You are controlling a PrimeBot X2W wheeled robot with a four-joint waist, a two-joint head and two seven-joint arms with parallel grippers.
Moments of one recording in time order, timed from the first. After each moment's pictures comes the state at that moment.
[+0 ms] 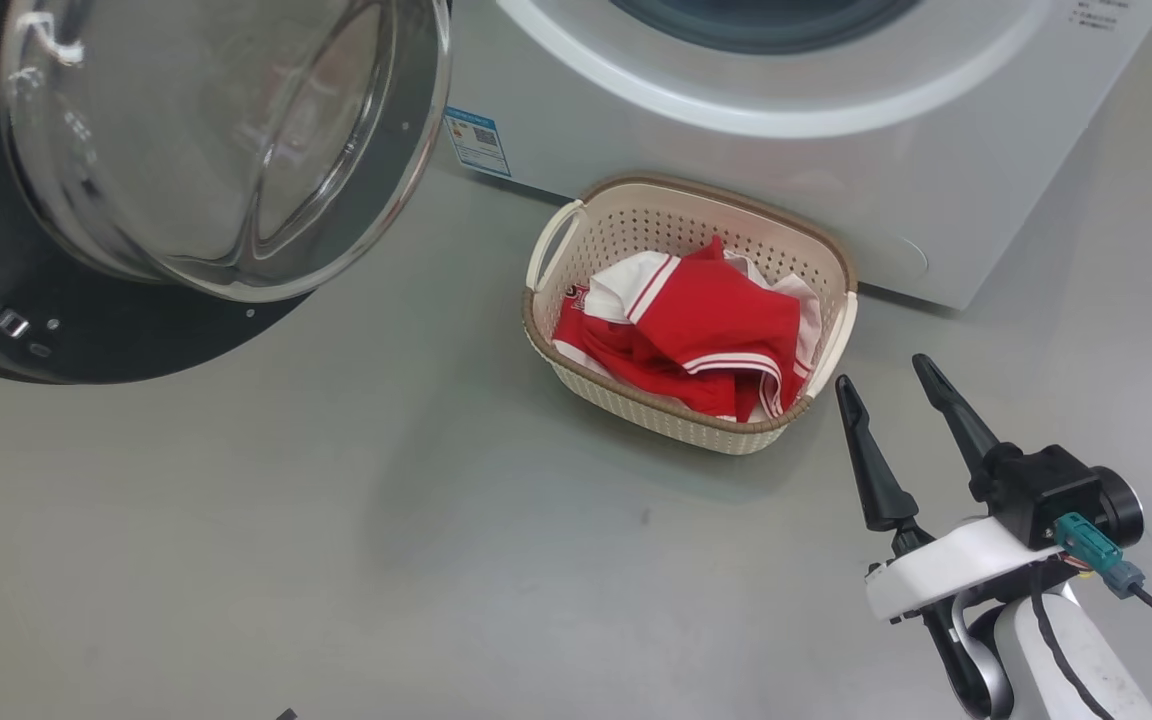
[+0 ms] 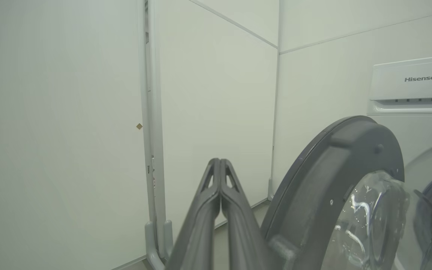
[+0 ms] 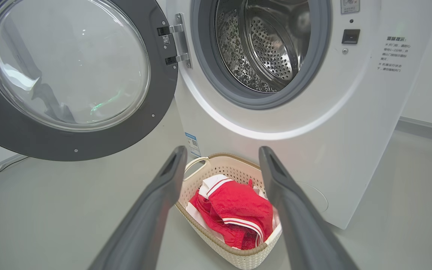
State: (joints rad) left arm -0.22 0.29 0.47 0.07 -0.53 -0.12 -0.23; right arm -0.09 -0.10 0.21 0.11 0.23 0.10 -0.20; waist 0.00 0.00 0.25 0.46
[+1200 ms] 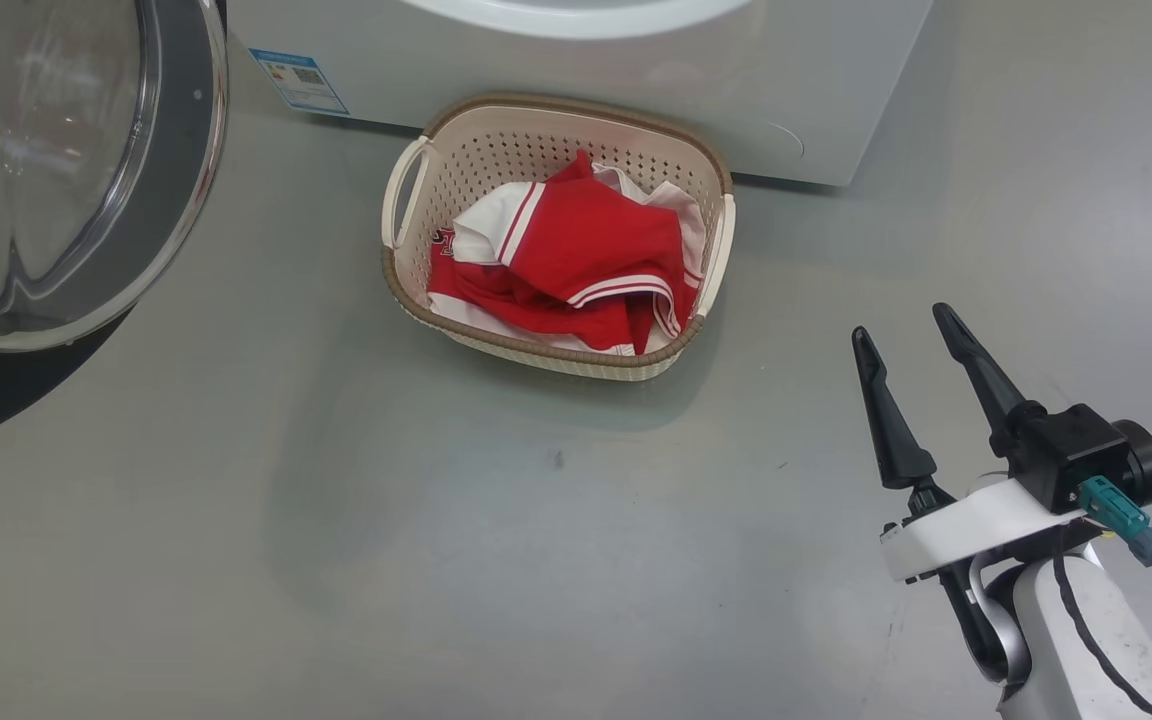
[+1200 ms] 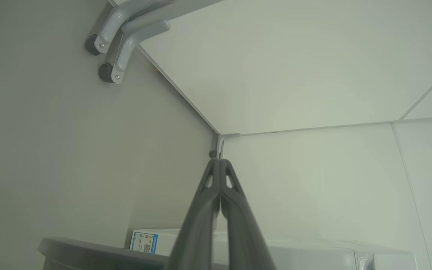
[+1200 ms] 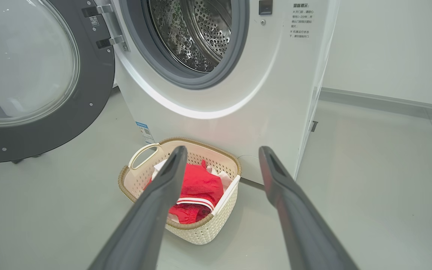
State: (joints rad) left arm -0.72 0.42 0.93 0.72 -1.34 0.11 0.32; right arm -0.14 -0.13 0.20 0.07 0.22 0.09 -0.18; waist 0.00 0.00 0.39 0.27
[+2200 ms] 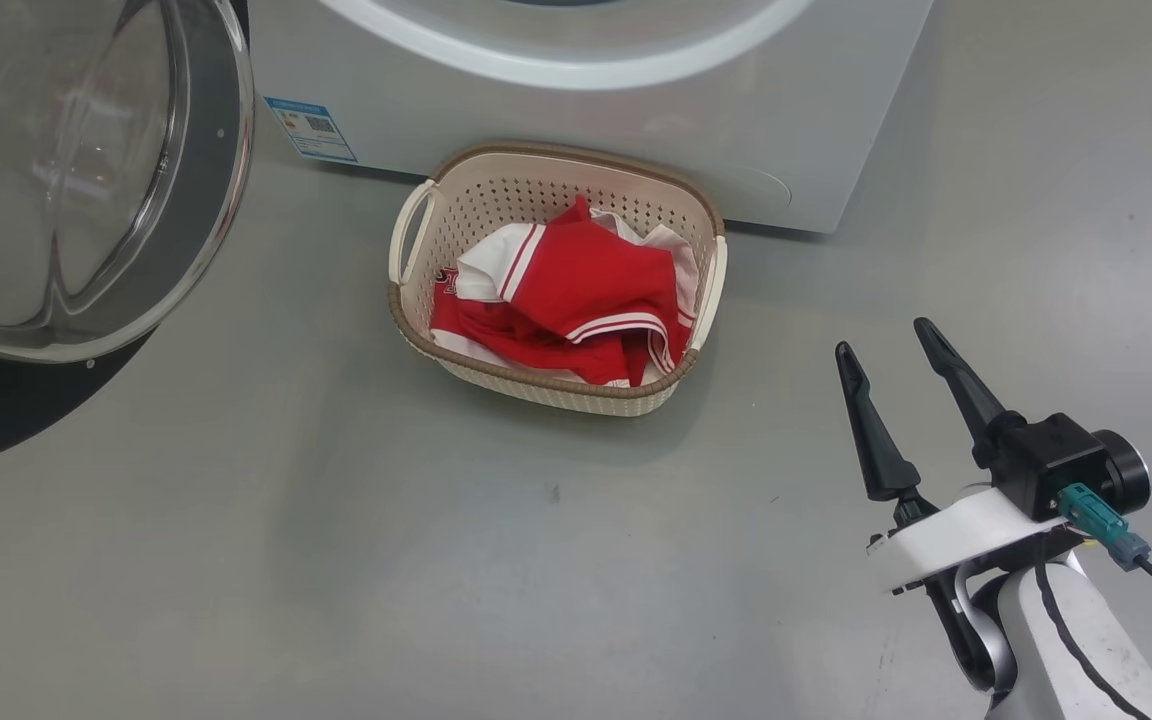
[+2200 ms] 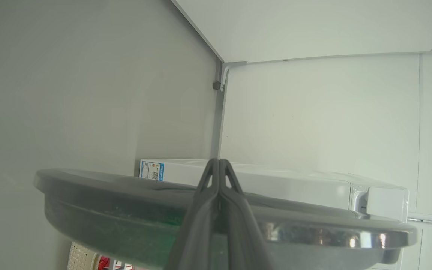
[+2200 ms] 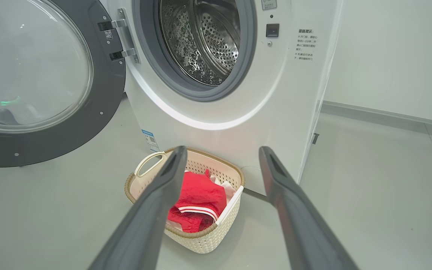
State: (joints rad) left arm -0.74 0.47 0.81 0.84 -1.36 0.12 0.62; right arm -0.14 -0.12 0.22 0.10 0.22 0.09 -0.19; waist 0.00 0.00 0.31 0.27
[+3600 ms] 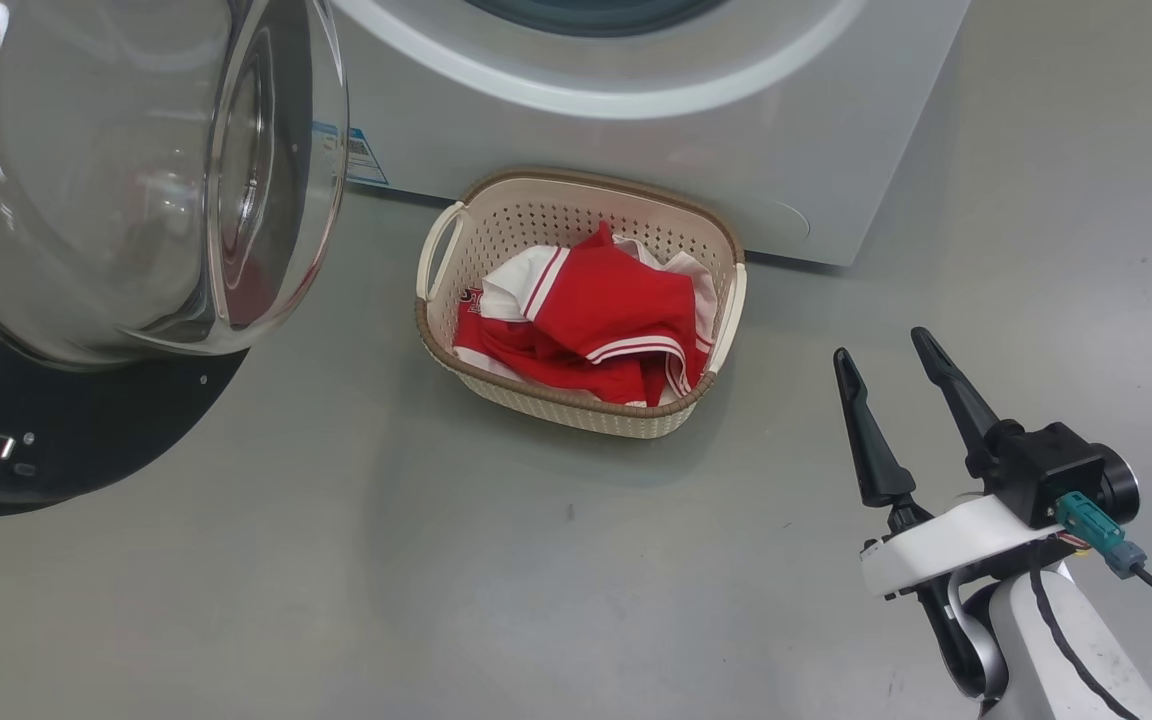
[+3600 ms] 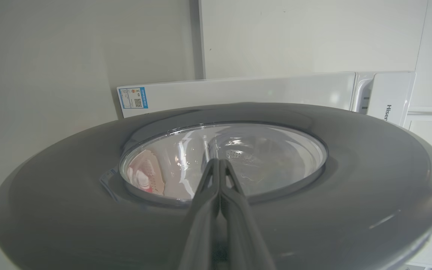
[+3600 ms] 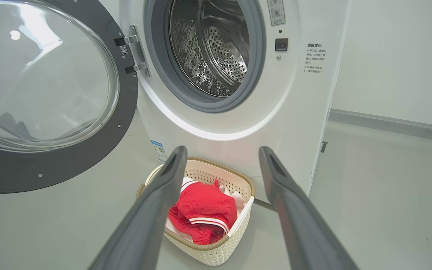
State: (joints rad) left arm -0.64 0.34 0.71 0.73 -1.42 -0.03 0.91; right arm -0.14 -0.10 0.22 0.13 0.24 0.09 -0.22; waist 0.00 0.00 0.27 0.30
